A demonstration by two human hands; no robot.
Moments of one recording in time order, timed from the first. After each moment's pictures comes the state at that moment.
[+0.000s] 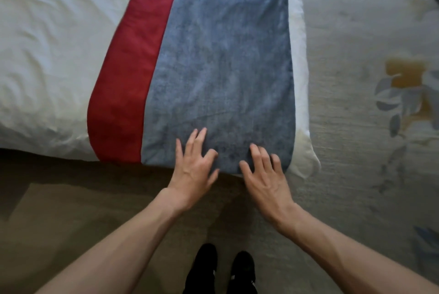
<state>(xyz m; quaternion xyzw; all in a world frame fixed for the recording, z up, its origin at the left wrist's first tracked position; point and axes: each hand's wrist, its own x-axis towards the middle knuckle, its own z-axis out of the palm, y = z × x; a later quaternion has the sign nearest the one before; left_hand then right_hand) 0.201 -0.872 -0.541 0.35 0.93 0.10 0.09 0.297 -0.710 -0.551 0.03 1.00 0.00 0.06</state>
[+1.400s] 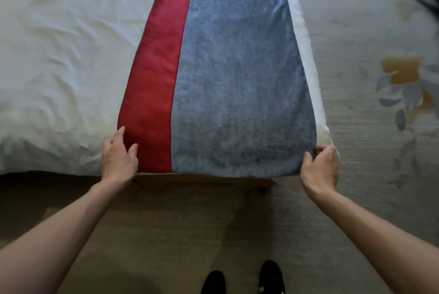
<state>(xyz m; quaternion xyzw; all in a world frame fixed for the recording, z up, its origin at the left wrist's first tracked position) 0.085 -1.034 -0.533 0.00 0.97 0.23 0.05 0.286 -0.697 -0.543 0.54 0.77 -0.33 -0.12</state>
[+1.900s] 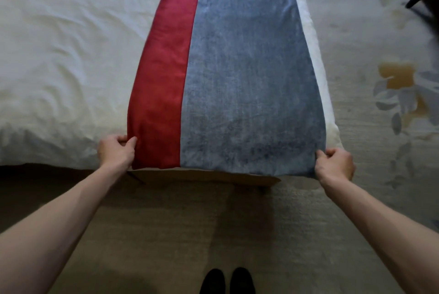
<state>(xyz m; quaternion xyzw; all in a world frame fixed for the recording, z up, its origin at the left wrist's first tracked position) 0.063 -1.057 -0.549 -0.10 0.93 0.34 0.05 0.280 -0.690 -0.547 0.60 0.73 -0.31 -0.08</state>
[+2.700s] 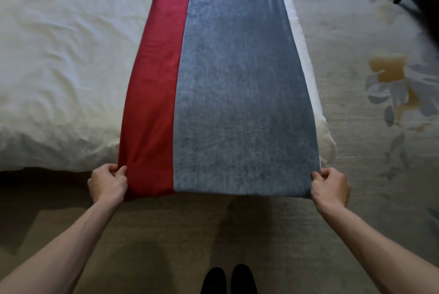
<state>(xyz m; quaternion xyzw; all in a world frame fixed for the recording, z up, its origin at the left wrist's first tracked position) 0.123 -1.086 -0.568 -0.13 0.95 0.28 0.03 0.348 -0.710 -0.568 0.59 0.75 -0.30 -0.07</state>
